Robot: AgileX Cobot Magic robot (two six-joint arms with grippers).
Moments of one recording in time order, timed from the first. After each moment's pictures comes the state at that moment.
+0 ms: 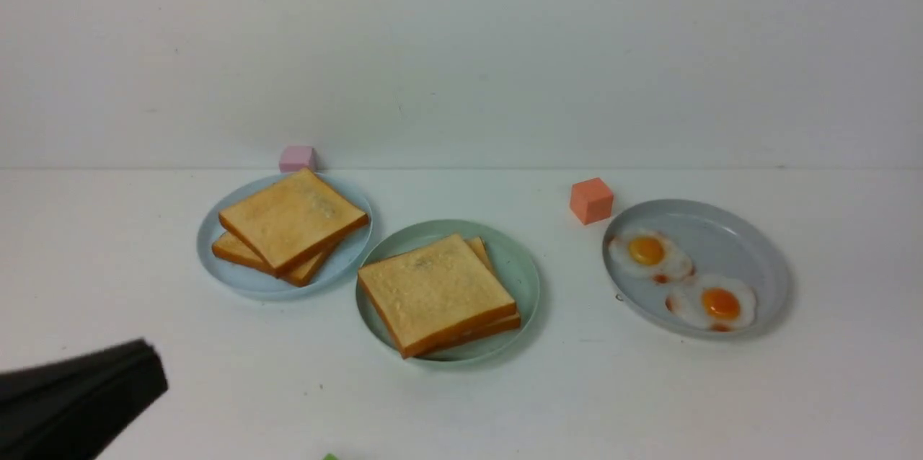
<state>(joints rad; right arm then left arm) 0.77 0.68 -1.15 -0.12 1.22 0.20 -0.80 0.27 -0.36 0.15 0.14 -0.21</state>
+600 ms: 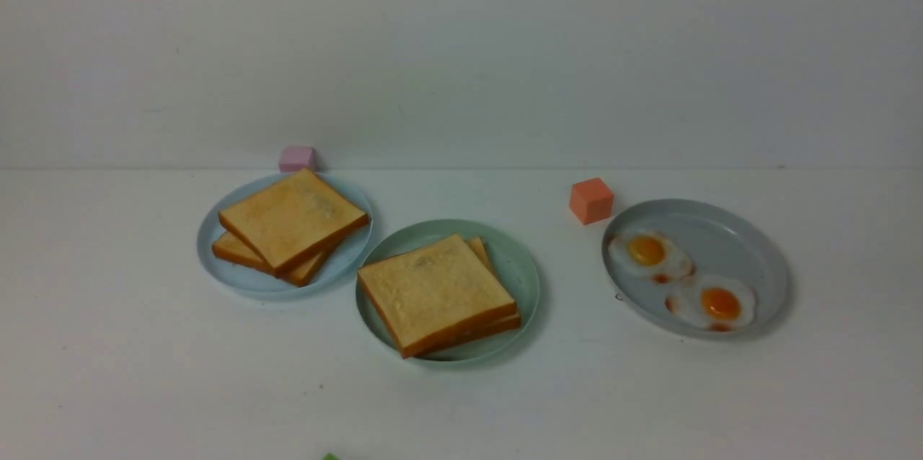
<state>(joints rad) 0.77 0.68 -1.15 -0.10 1.22 0.20 -0.80 0.15 -0.15 0.16 0.17 -0.22</state>
